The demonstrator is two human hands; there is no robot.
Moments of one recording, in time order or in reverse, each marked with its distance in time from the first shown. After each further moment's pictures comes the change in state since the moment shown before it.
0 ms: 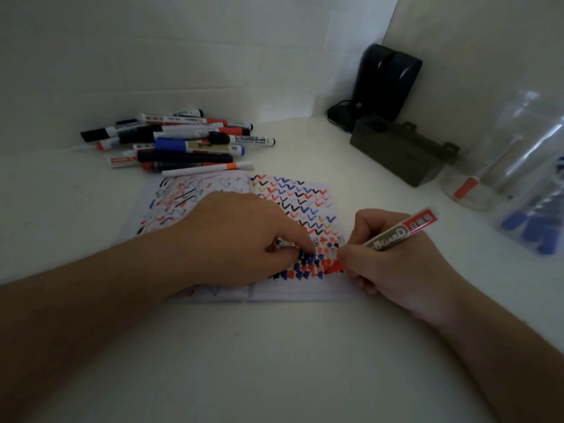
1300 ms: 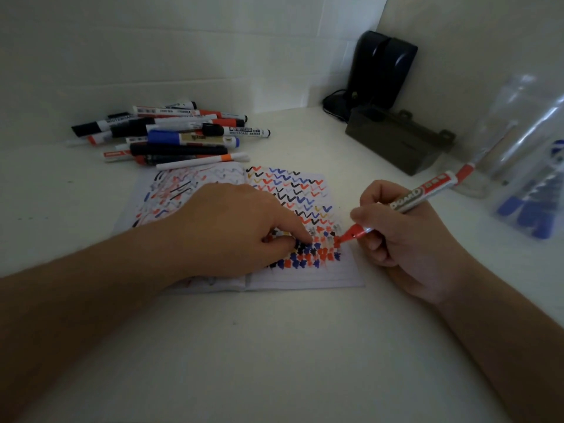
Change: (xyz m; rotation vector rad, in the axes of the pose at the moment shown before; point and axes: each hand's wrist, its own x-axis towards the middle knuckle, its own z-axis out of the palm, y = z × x) left_hand -0.001 0.004 -0.003 0.003 -0.024 0.005; right_hand 0.006 0.002 -0.013 0.403 -0.031 0.080
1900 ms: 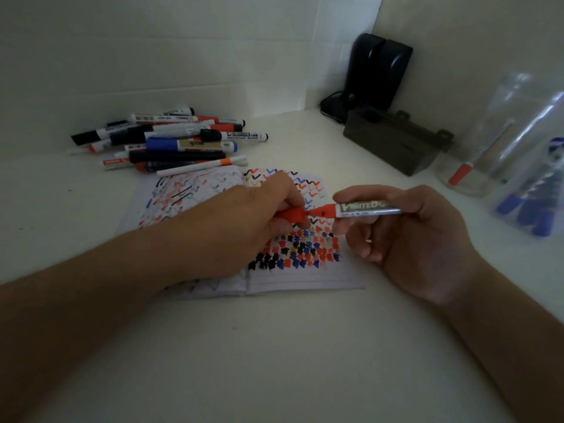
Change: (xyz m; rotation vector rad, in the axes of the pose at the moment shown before) left_hand 0.000 -0.004 0.005 -0.368 0.032 0.013; right_hand 0.003 0.002 -0.010 0.194 -0.228 -0.016
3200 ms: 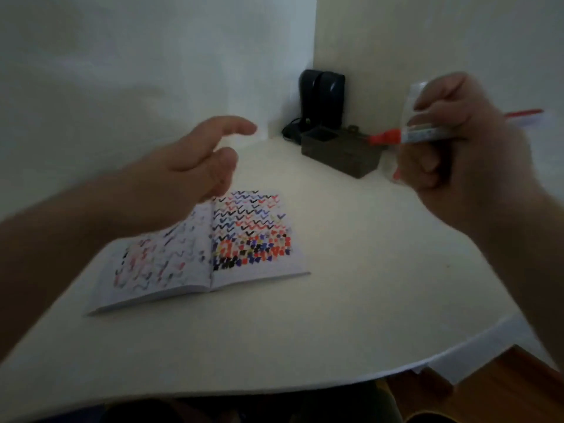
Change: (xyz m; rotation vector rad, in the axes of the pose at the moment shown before) left_hand -0.001 0.062 -0.062 -0.312 0.134 0.070; right_hand -0.061 -0.099 -0.029 0.043 0.280 -0.472
